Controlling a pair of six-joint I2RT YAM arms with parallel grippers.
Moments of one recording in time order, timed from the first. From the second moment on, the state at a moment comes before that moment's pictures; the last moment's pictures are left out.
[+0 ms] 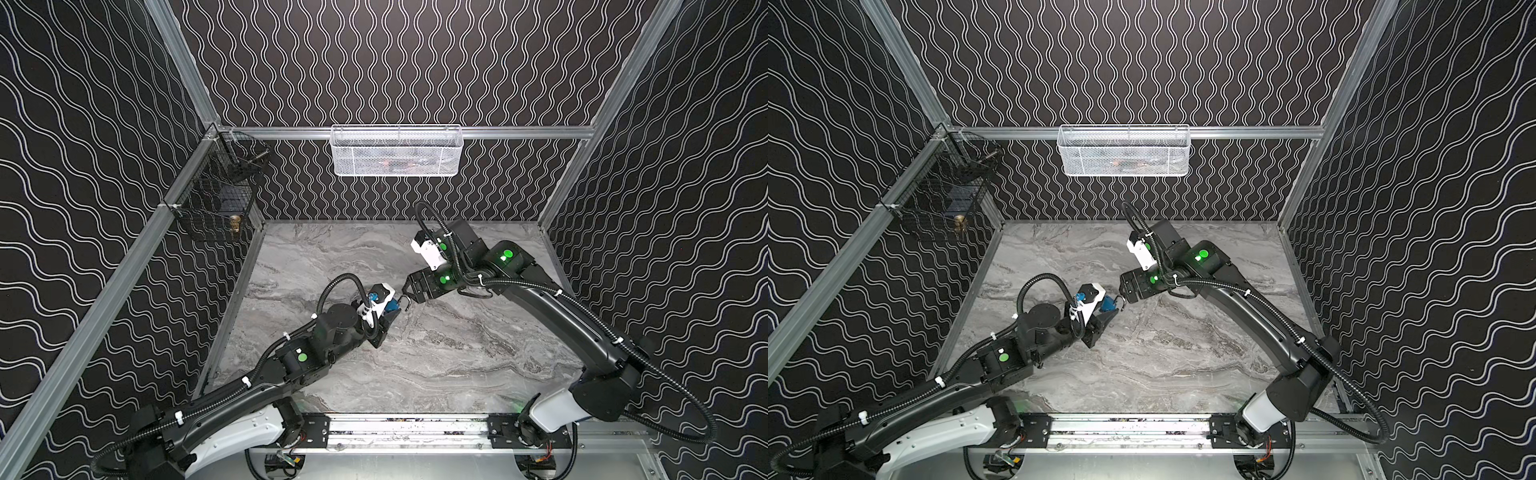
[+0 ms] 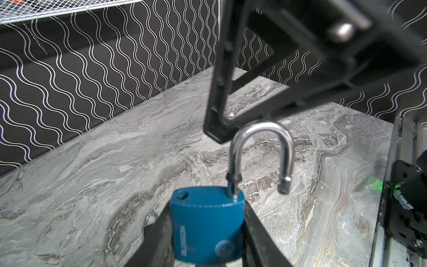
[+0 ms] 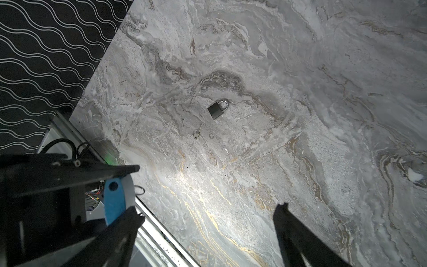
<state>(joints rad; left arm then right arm) -0.93 0.91 0.67 -0.03 -0.16 0.01 0.76 1.53 1.69 -1.08 -0.17 0.26</state>
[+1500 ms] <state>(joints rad) -0.71 1.21 0.67 -0.79 -0.17 -0.67 0.80 1.28 1.00 -0.58 -0.13 0.66</state>
